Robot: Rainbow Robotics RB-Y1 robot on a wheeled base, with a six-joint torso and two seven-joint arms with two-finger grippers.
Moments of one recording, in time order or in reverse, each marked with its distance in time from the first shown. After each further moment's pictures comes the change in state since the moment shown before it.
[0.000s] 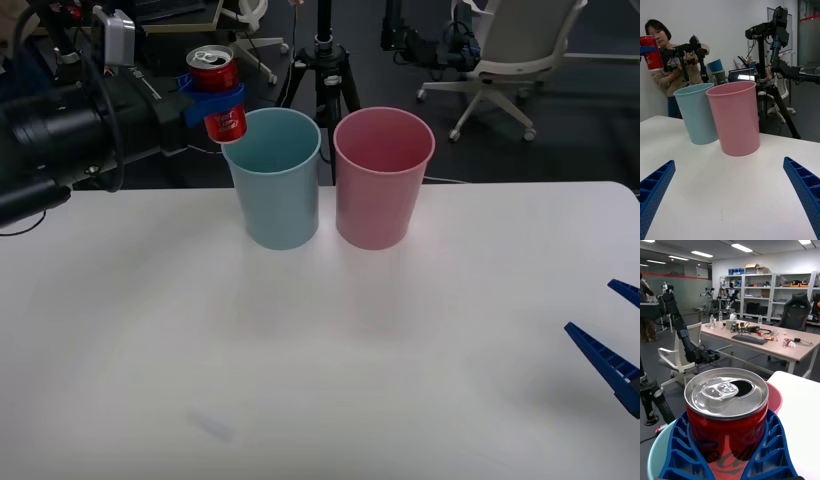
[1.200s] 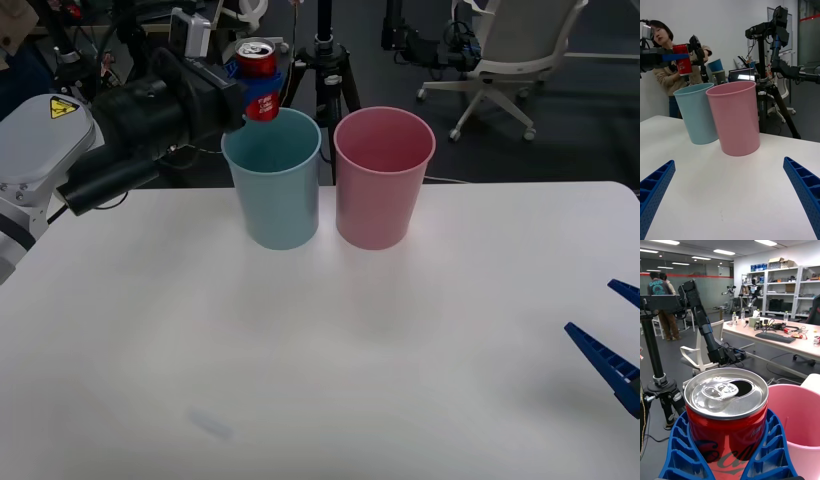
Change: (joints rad) right arm 0.000 0.000 0.000 0.000 0.000 0.000 0.000; left arm -0.191 -0.296 -0.003 0.336 -0.292 0.057 0.012
